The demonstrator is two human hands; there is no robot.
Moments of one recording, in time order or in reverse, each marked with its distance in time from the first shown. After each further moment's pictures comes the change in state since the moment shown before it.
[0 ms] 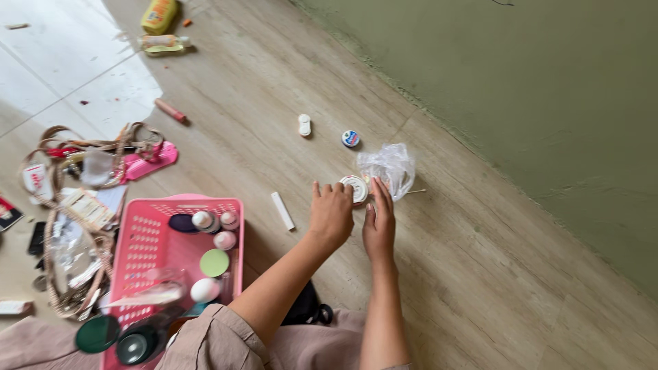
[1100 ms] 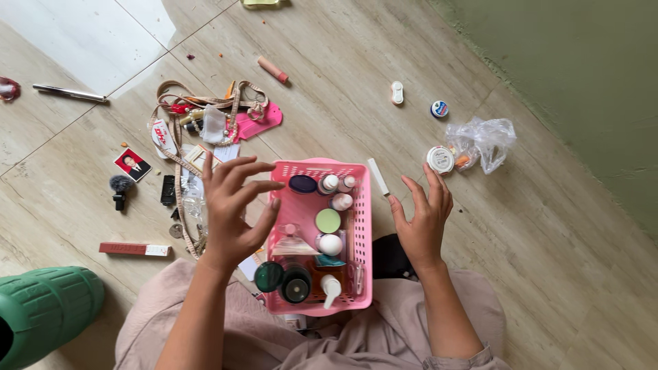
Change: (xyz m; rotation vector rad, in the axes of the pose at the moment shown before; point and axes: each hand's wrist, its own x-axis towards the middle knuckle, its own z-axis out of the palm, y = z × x) left_hand -0.219 -0.245 -0.227 -0.448 0.589 0.147; right_hand -0.048 -0.191 0.055 -0.450 -0.113 -0.149
